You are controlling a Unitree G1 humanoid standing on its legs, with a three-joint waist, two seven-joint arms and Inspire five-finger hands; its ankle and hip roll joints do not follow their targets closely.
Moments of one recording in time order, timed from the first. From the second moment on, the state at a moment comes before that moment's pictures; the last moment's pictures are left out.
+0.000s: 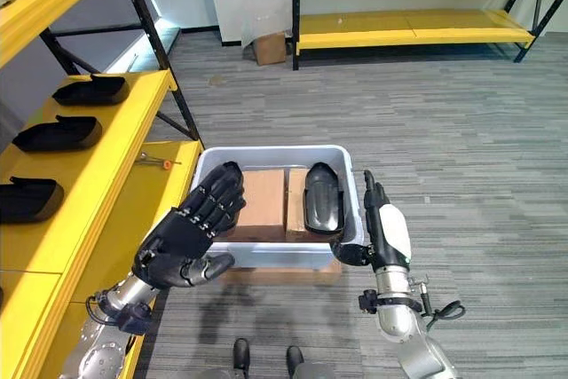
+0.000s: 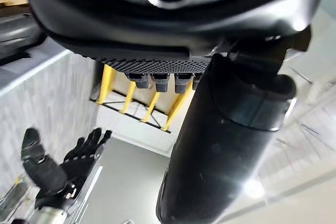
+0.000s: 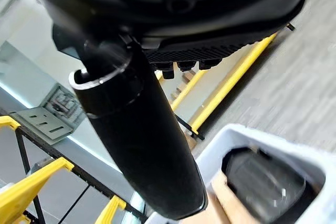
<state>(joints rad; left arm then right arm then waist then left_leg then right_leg) 0.16 0.46 -0.19 -0.06 -0.93 -0.28 -0.71 0.09 -0.52 0.23 0.05 -0.25 -0.16 -0.47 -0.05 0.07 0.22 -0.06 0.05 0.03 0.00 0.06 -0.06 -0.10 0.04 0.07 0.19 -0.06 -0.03</state>
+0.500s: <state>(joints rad) 0.11 0.50 -0.20 -0.06 -0.93 -0.27 -0.77 0.08 -0.53 0.23 0.04 -0.23 -0.14 -0.43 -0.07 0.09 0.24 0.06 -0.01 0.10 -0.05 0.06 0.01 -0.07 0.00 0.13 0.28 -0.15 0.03</state>
